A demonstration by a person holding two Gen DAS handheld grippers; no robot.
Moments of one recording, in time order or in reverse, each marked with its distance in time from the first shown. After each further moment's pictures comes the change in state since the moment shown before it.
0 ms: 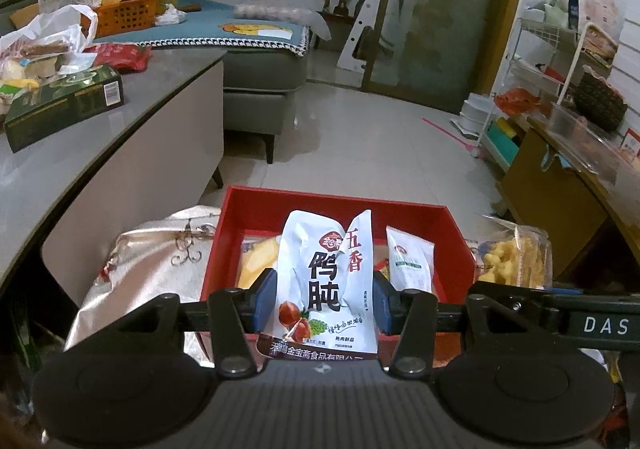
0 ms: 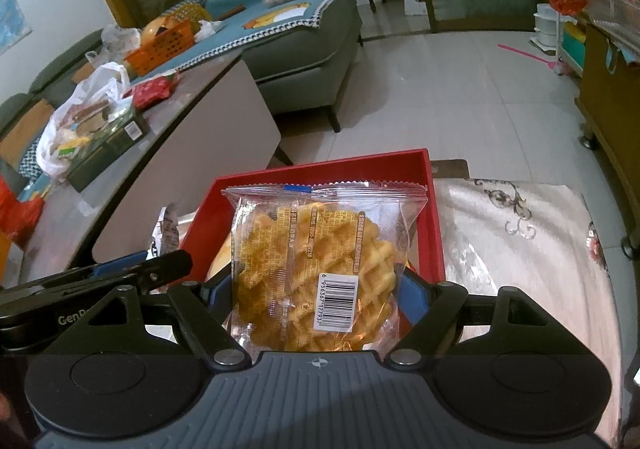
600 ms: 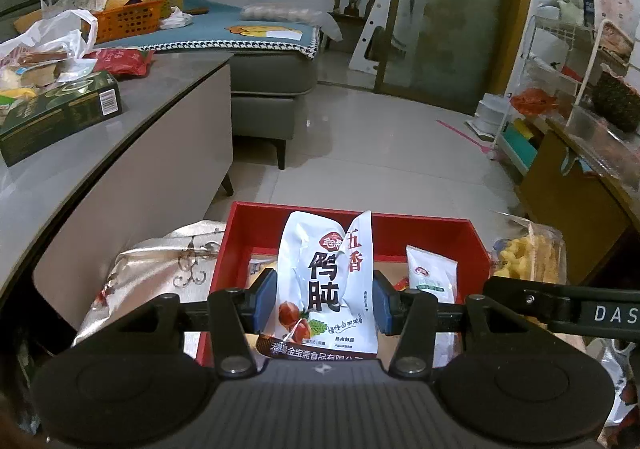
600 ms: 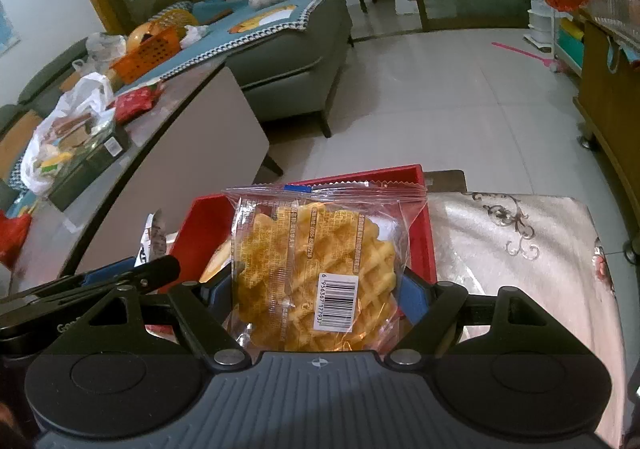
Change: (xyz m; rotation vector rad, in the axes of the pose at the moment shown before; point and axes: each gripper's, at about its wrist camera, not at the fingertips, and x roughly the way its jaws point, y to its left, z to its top) left arm 0.032 -0.001 0.016 0.011 -0.005 0.048; right arm 0.026 -0.013 0.021 0.026 -0.001 -0.015
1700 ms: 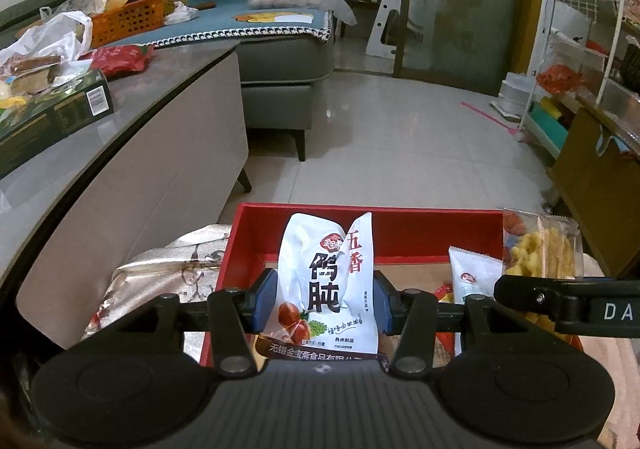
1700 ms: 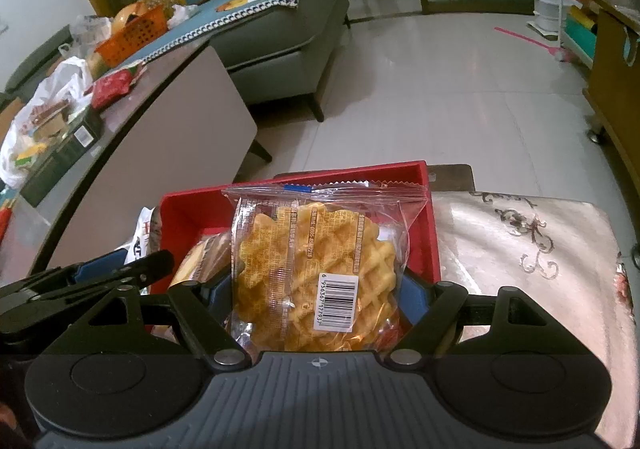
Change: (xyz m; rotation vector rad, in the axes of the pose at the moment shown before) left arm 0.052 -0.005 0.004 0.046 0.033 0.086; right arm 0.051 -0.008 0.015 -0.013 0.059 -0.015
